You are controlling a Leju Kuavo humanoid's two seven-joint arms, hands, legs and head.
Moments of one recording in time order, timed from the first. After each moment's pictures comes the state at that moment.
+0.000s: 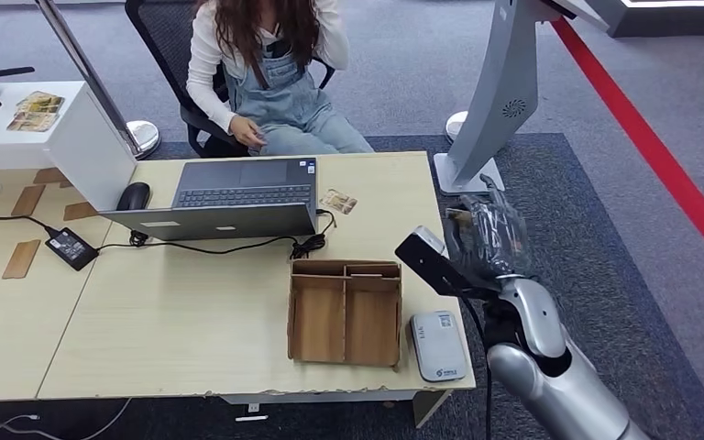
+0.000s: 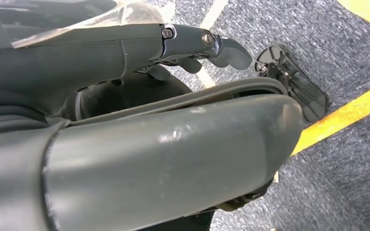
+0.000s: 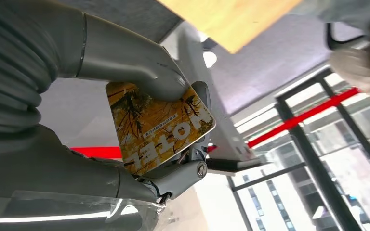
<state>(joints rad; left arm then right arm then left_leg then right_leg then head) -0.10 -0.13 -0.30 -0.18 1.19 0.33 0.03 -0.35 -0.34 0.56 -1.62 0.78 -0.24 0.41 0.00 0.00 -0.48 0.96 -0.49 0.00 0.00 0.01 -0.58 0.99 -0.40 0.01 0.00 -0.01</state>
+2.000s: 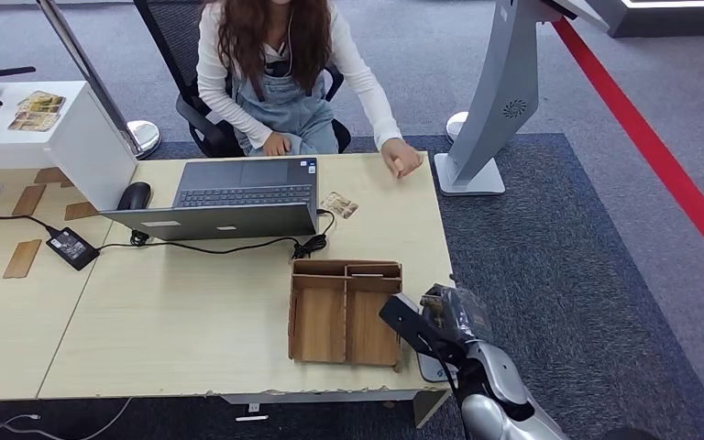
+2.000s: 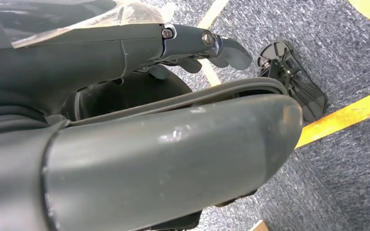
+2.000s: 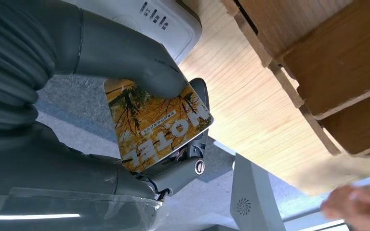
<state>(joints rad) -0.10 -0.13 -0.24 -0.18 1.23 0.33 0.03 -0.20 -0.26 0.62 -1.37 0.62 -0.24 0.43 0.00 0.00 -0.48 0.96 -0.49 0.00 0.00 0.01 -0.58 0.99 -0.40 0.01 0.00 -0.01</state>
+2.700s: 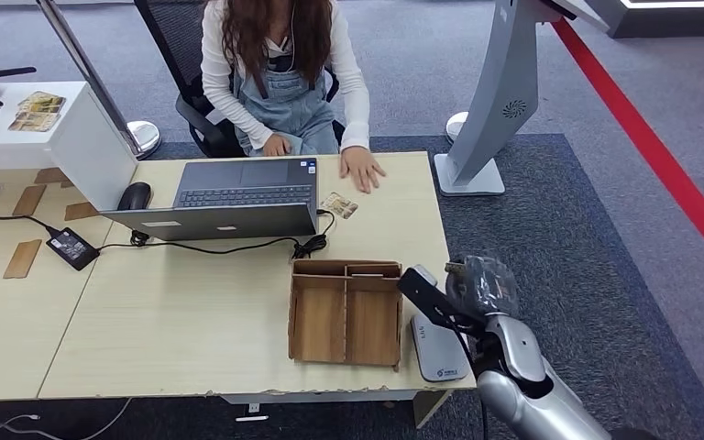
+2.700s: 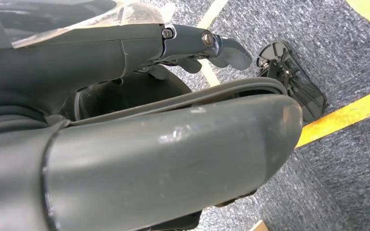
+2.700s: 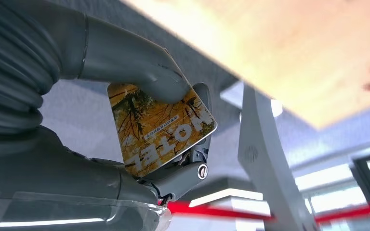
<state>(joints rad) -0.10 -0.13 -0.24 -0.18 1.22 0.33 0.02 -0.29 -0.33 0.59 -1.43 0.74 -0.25 0.49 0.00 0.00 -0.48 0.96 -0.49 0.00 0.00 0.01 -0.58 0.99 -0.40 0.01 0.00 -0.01</state>
